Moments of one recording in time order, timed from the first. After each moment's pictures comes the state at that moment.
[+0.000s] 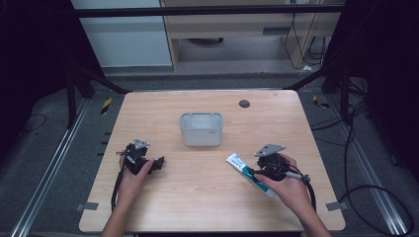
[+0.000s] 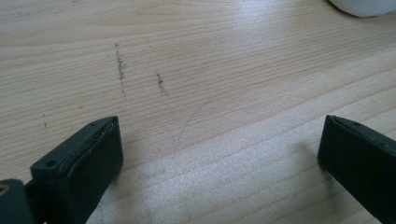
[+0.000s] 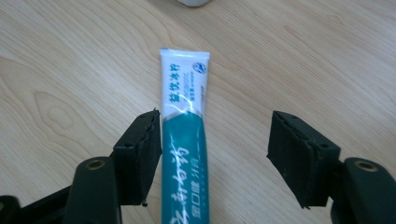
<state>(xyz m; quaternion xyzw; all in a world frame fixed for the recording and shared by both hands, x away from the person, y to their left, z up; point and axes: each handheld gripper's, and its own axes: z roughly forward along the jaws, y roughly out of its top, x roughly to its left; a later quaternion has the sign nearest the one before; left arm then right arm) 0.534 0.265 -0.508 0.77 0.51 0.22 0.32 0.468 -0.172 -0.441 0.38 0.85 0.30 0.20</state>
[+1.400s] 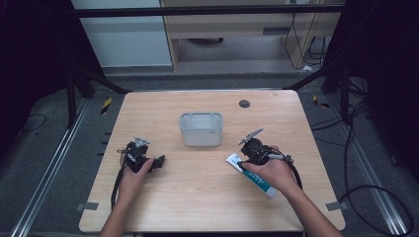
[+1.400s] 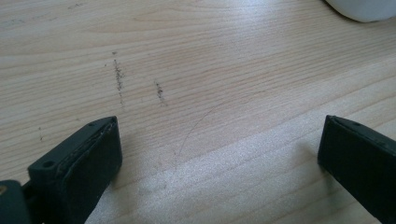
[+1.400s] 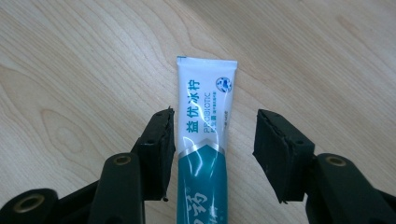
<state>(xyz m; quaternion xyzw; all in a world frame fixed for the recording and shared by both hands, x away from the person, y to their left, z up) 0.541 0.265 -0.508 0.77 0.50 0.22 0.32 0.514 -0.136 -0.439 0.39 0.89 0.23 0.12</state>
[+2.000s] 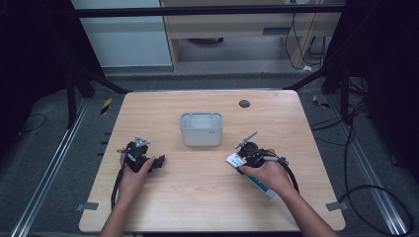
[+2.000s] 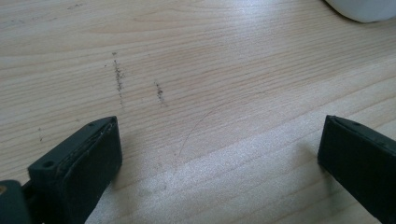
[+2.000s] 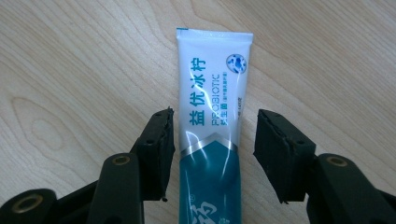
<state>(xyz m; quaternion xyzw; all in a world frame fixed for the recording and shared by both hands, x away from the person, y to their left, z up) 0.542 0.265 -0.508 0.77 0.50 0.22 0.32 0.520 -0.129 -0.462 0.40 0.89 0.19 0.10</state>
